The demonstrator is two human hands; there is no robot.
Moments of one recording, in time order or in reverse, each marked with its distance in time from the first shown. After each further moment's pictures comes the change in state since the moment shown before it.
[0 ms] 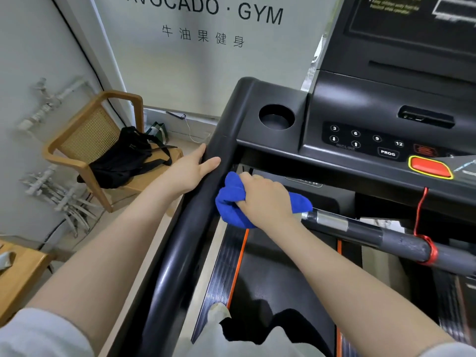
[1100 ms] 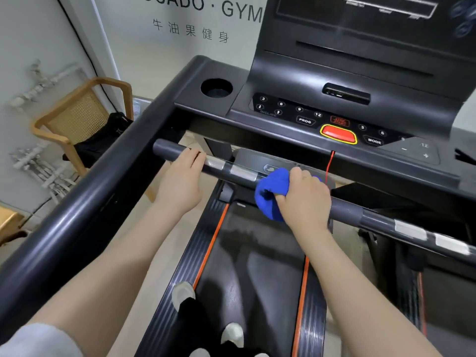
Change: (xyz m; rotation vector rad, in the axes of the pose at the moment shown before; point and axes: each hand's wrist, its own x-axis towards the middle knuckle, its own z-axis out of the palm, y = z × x) left_hand -0.091 0.066 0.174 0.598 0.408 0.218; right_hand -0.141 0.191 -0.020 -0.192 0.347 0.224
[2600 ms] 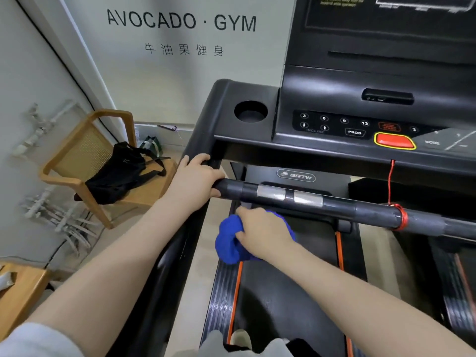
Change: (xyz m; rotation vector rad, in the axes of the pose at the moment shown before) left_hand 0.078 -0.101 -0.059 0.295 -0.337 0.275; right_hand 0.010 -0.192 0.000 0.323 -0.632 -0.118
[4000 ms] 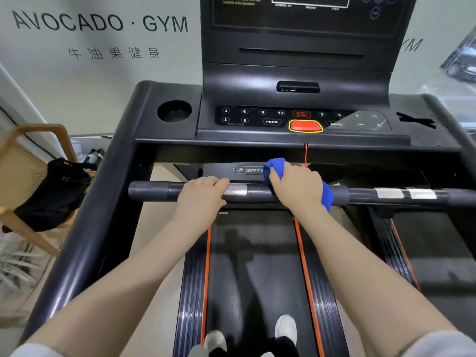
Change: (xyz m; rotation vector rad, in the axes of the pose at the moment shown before) left_hand 0.011 0.141 0.016 -0.100 0.184 0.163; right_hand -0.022 0.179 -0.057 -0.324 0.495 0.461
